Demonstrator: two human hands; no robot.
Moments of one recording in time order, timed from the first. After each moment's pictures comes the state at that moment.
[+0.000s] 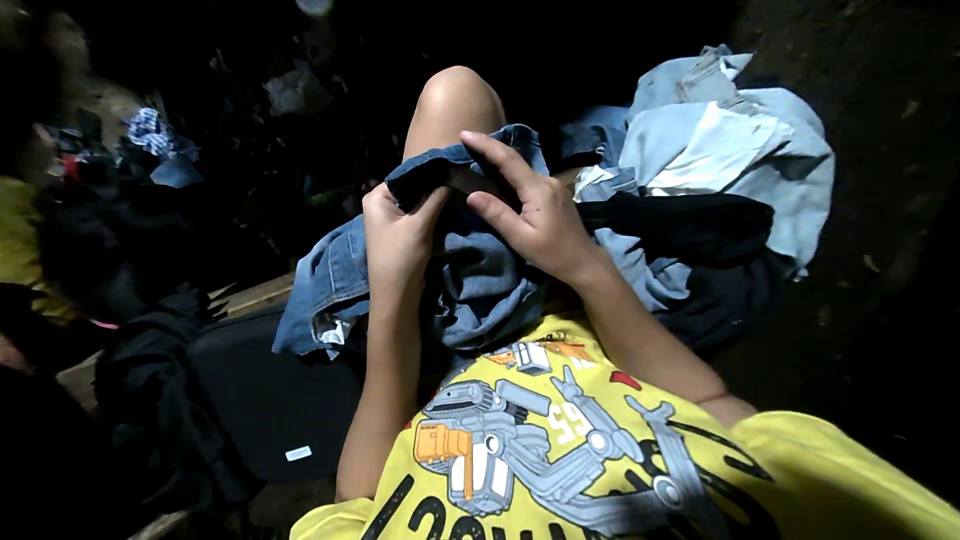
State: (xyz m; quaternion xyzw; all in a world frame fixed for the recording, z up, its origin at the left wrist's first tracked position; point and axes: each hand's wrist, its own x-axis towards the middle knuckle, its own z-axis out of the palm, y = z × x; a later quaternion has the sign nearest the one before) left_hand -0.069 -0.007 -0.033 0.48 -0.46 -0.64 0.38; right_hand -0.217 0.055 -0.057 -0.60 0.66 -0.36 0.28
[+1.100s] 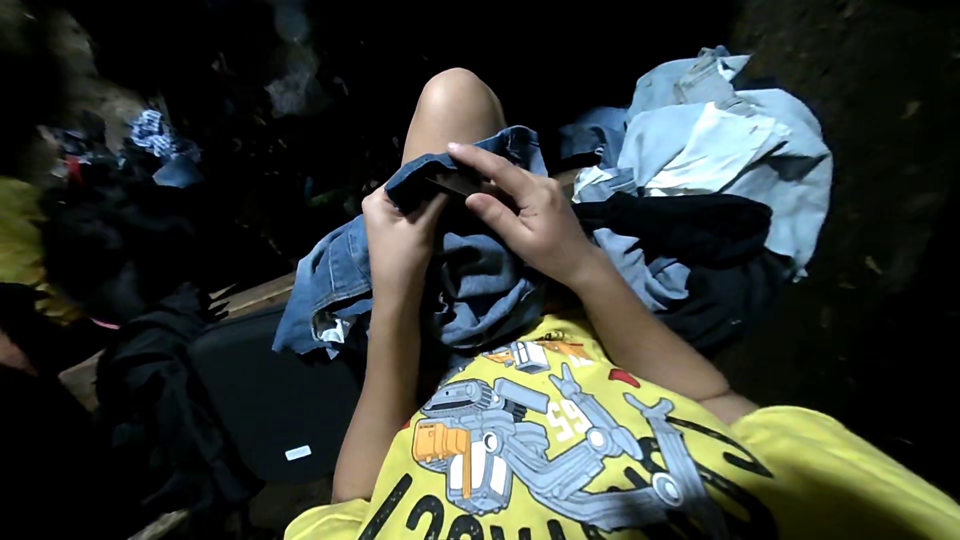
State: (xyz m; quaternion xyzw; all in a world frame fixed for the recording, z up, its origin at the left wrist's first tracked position) left_hand -0.066 -0.005 -0.043 0.45 -0.50 -0.62 0.40; right_hand -0.217 0.055 -0.059 -0.62 0.62 -0.39 0.27
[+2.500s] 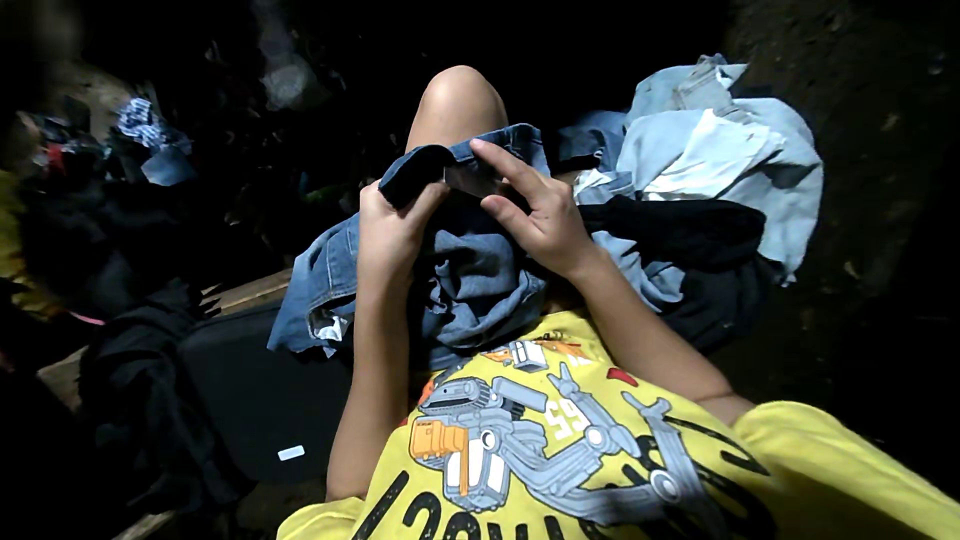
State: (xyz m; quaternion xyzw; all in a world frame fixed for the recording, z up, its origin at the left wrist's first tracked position) left_hand -0.057 -0.014 -0.044 0.44 -0.48 -0.67 0.35; right_hand -0.229 0.060 -0.079 -0.65 0.61 -0.39 0.22
